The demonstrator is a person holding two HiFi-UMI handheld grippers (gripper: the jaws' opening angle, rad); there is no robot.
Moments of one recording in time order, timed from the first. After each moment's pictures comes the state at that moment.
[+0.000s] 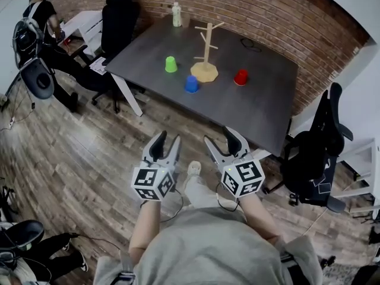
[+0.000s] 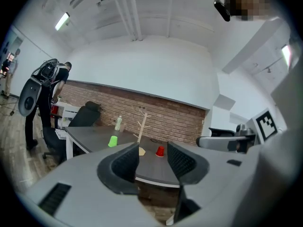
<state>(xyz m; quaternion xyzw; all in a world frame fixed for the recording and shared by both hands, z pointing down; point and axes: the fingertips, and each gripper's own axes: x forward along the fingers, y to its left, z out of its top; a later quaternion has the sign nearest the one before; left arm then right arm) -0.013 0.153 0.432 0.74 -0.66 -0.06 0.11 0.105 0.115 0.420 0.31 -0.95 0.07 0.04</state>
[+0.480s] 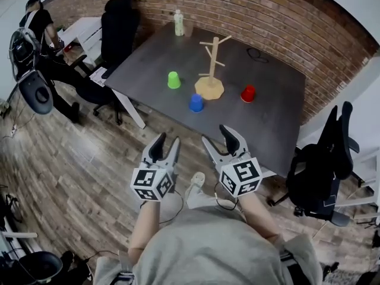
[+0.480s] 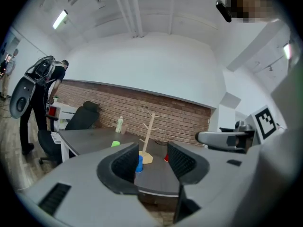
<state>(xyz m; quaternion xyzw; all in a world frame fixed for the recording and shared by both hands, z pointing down) -0.070 0.060 0.439 0.74 -0.66 -0.05 0.11 0.043 0.020 0.416 0.30 -0.95 0.05 0.03</state>
